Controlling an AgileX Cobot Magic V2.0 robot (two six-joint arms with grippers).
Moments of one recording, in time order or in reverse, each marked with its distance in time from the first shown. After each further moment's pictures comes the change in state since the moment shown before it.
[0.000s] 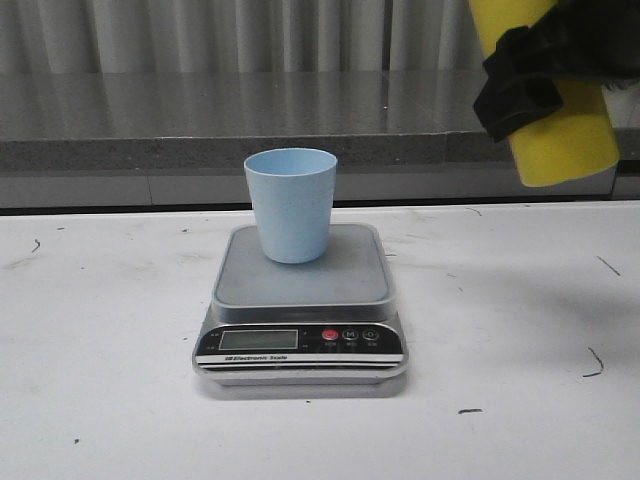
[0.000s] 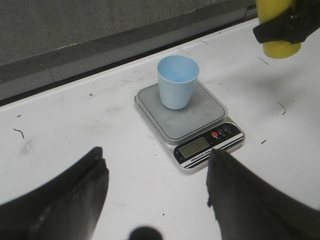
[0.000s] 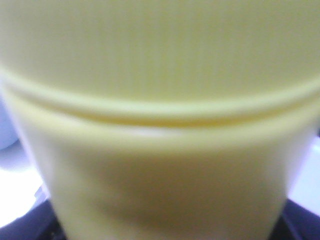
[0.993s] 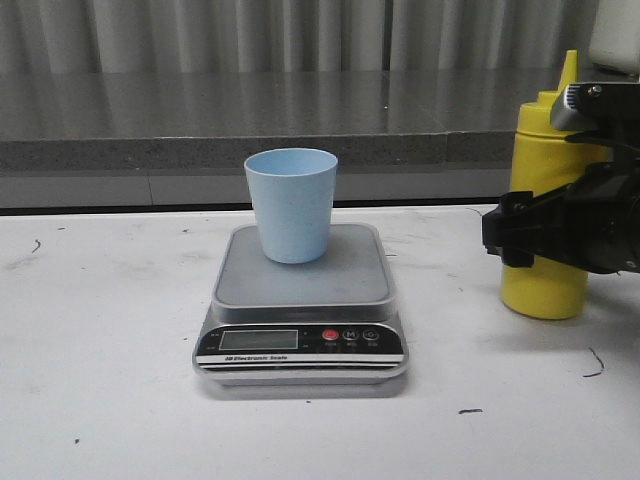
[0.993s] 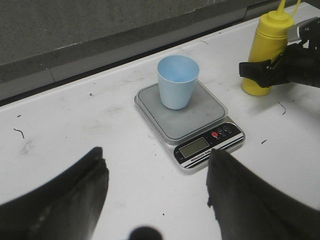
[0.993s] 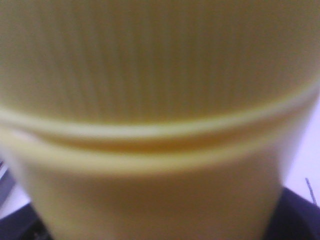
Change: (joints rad) left arm 0.000 0.000 0.000 0.000 0.000 0.000; right arm 0.000 0.413 0.429 0.103 -1.155 0.283
